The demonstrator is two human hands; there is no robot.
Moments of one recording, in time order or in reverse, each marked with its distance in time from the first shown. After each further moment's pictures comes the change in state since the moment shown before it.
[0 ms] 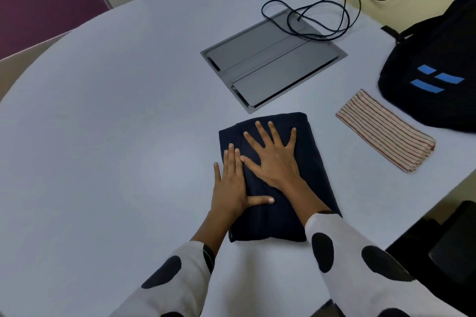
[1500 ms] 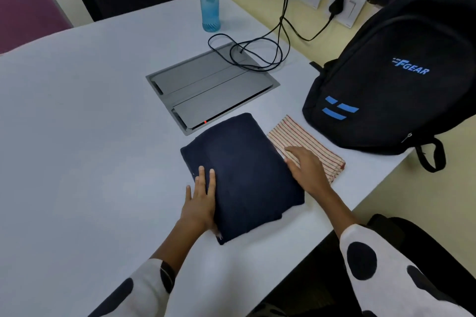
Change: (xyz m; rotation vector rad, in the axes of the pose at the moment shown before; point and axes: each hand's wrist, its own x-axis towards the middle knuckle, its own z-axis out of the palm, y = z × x) left_hand 0.017 0.106 0.023 0.182 -0.167 -0.033; right_hand -0.075 0.229 -0.052 0.526 0.140 0.281
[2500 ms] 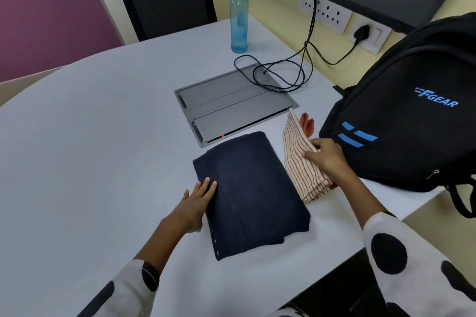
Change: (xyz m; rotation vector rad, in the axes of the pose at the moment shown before) left_hand -0.003 -0.008 -0.038 0.034 -0.106 -0.014; right_hand 0.074 -0.031 -0.074 0.201 -0.171 0.233
